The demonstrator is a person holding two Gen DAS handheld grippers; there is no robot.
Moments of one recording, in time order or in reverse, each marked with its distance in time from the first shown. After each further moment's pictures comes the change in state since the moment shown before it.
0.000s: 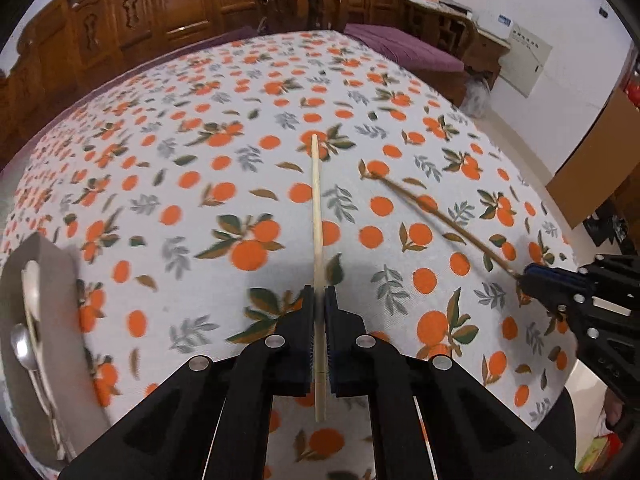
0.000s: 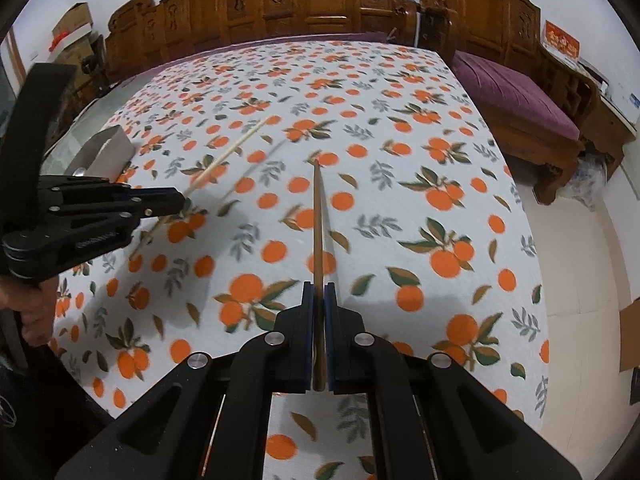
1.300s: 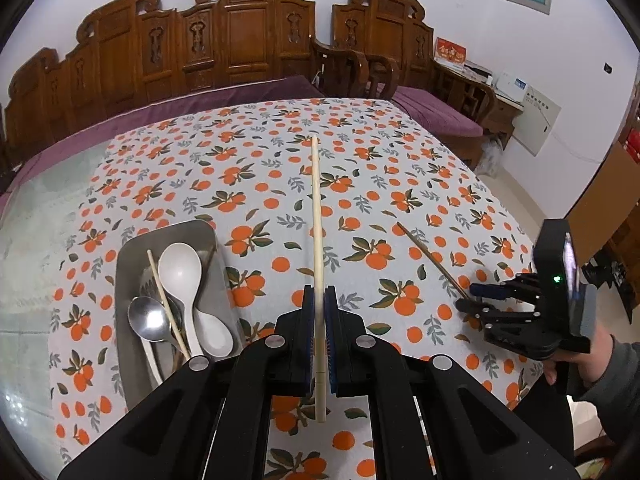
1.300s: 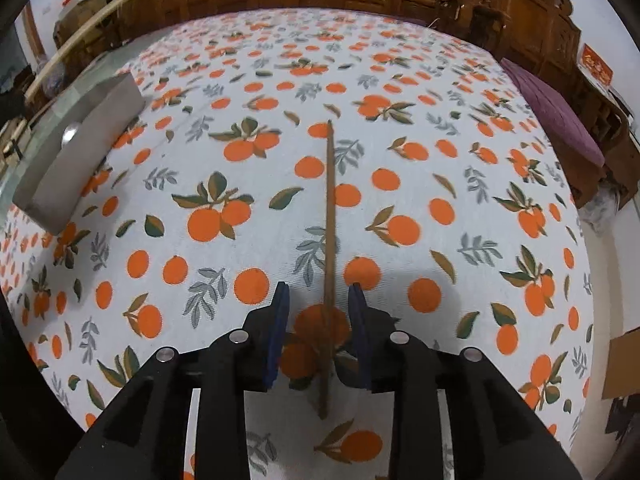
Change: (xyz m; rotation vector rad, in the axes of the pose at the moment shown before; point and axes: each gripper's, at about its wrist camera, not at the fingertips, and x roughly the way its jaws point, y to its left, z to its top) left arm -0.125 0.111 -0.041 -0.100 -0.174 0.032; right arm 0.064 0.063 0.015 -0.114 0.095 -0.024
